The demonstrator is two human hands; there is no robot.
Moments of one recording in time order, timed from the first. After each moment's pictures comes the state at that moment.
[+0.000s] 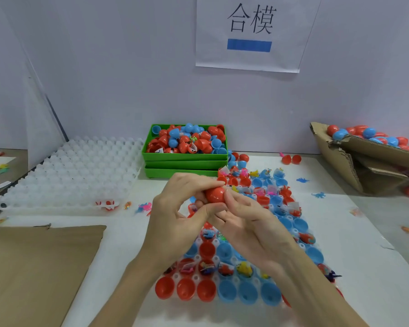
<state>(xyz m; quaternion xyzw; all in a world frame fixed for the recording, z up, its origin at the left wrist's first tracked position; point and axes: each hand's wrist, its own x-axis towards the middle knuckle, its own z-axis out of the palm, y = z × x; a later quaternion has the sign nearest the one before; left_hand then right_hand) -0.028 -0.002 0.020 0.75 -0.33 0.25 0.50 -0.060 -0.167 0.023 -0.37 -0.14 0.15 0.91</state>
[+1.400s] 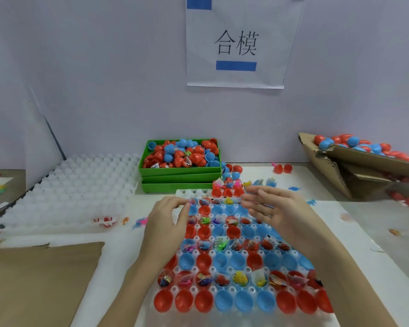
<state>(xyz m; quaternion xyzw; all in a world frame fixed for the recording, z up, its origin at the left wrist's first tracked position) 0.009 0.004 -0.015 0.86 -0.15 0.18 0.45 -0.046 -0.249 0.028 -0.61 0.06 -0.03 0.79</state>
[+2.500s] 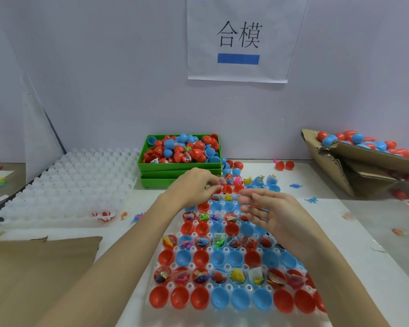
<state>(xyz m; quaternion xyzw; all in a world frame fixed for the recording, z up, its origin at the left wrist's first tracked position) 0.106 -0.052 0.015 0.89 -0.40 0.10 0.18 -0.050 -0.238 0.027 -0.62 0.10 0.00 0.78</state>
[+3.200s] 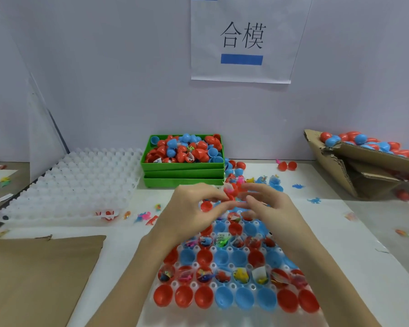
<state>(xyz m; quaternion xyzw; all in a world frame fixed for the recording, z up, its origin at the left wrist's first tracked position) 0.019 -0.024 0.016 0.77 -0.43 0.23 0.41 -0.057 -0.217 0.027 -0.77 0.06 -0.10 0.63</state>
